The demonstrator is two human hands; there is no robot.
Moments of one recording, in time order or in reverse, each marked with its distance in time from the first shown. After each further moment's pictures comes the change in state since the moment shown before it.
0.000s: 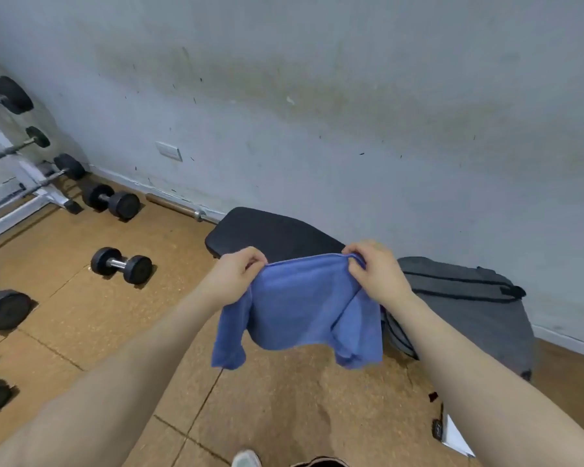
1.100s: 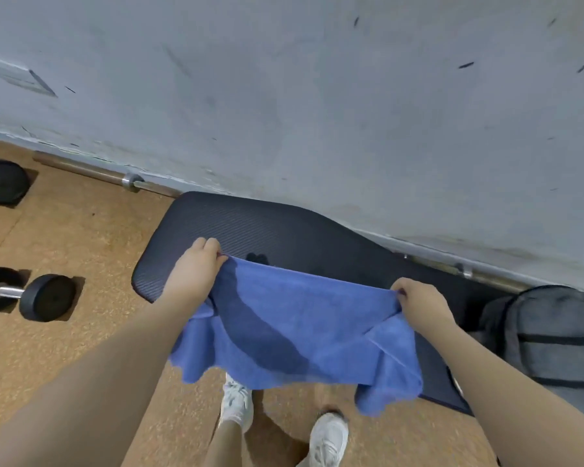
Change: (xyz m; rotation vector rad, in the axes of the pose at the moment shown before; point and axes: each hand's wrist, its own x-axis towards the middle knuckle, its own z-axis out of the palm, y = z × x) left_hand 0.448 -0.289 0.135 0.359 -0.192 -0.208; right_hand 0.304 0.277 0.251 -0.217 -0.365 0.747
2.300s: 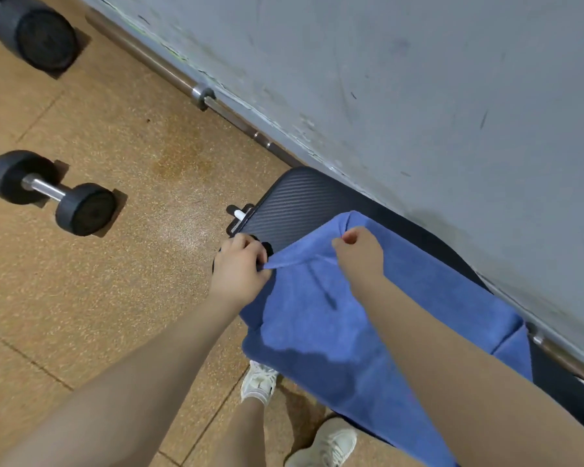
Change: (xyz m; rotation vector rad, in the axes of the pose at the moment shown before) left_hand 0.066 -0.159 0.035 -0.327 -0.051 -0.221; right_hand 0.088 -0.337 0.119 0.417 -0.143 0.024
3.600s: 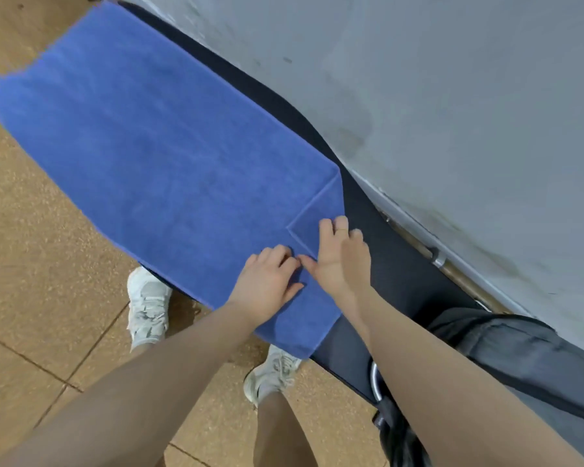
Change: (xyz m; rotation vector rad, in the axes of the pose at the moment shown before) left_hand -0.173 0.207 0.271 0.250 -0.054 0.502; right_hand -0.038 0.289 -0.187 -0.975 0.076 -0.474
